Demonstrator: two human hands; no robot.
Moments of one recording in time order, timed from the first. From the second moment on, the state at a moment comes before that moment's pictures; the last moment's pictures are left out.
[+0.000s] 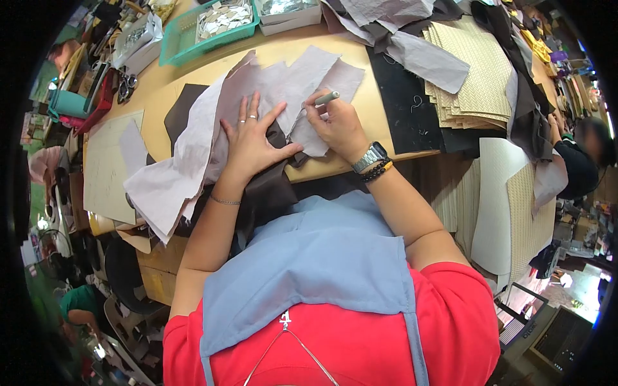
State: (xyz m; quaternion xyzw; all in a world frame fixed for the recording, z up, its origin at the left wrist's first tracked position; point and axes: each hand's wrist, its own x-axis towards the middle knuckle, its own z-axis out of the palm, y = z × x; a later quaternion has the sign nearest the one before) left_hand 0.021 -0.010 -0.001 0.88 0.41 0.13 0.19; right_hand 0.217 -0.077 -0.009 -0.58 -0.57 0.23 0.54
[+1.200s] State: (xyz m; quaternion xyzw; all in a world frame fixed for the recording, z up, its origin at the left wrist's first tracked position) left_hand 0.021 -0.011 0.003 0.89 0.42 0.10 0.16; right_hand 0.253 -0.062 -0.016 -0.62 -0.56 0.20 0.51
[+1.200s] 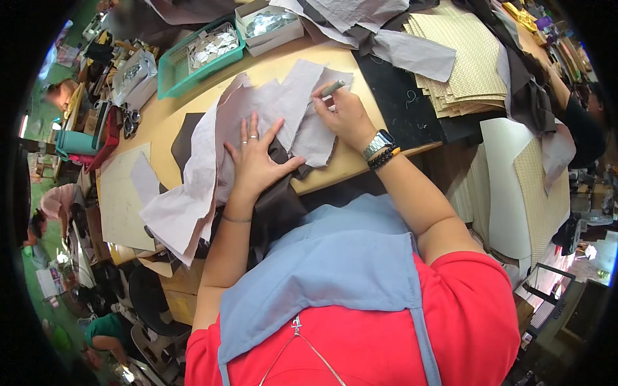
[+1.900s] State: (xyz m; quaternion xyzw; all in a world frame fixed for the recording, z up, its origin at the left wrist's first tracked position) left_hand 0.021 -0.012 0.005 0.89 0.41 0.12 0.18; right_hand 0.275 -0.028 -0.023 -0.65 -0.47 0.16 0.58
